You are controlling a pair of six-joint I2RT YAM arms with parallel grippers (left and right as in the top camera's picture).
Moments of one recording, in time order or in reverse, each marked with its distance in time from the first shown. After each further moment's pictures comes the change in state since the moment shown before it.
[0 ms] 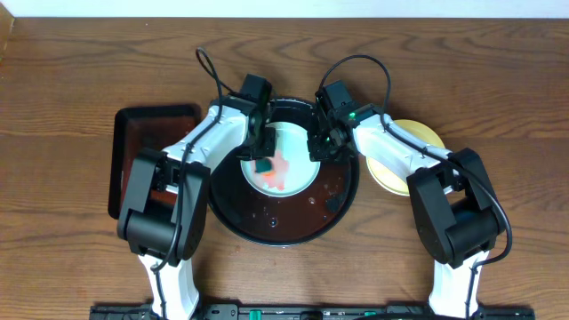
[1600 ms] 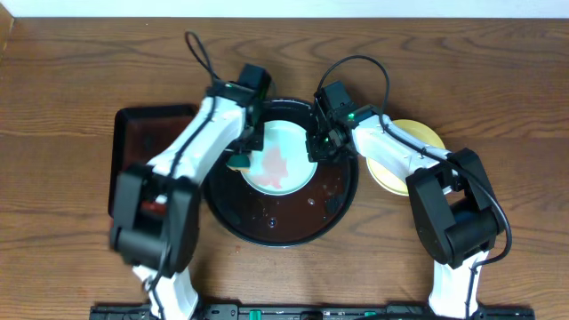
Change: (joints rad) left arm 0.001 -0.099 0.105 -0.228 -0.179 0.001; right arm 0.004 0.000 -0.002 0.005 -0.013 0.004
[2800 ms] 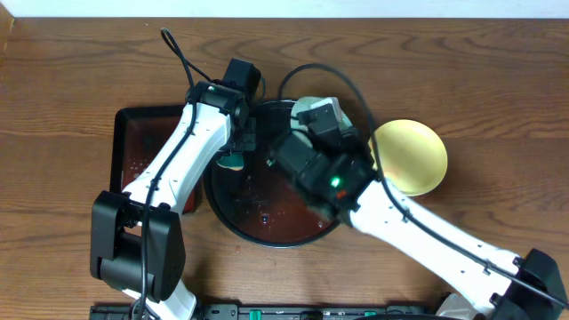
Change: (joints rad) left arm 0.012 -0.113 -0.026 -0.037 0.000 -0.007; right arm 0.424 -0.457 -0.020 -0.330 1.231 -0.008
